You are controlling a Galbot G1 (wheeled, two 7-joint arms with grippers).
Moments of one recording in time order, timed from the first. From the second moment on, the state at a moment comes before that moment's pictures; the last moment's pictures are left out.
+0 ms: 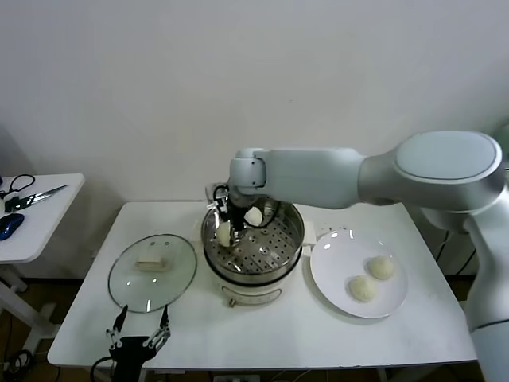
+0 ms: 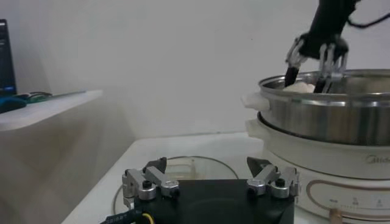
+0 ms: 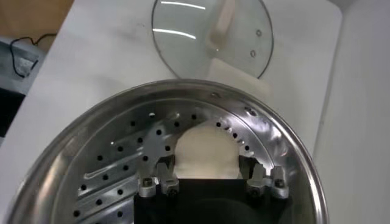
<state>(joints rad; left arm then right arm) 1.86 -1.55 -0.63 -2.13 -0.01 -0.02 -0.02 0.60 1.49 -1.56 1.06 0.72 -0.43 -0.79</state>
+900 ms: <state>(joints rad) 1.87 -1.56 -0.62 -2.15 0.01 -0.02 -0.01 0.90 0.93 -1.75 1.40 0.64 -0.27 -0.98</state>
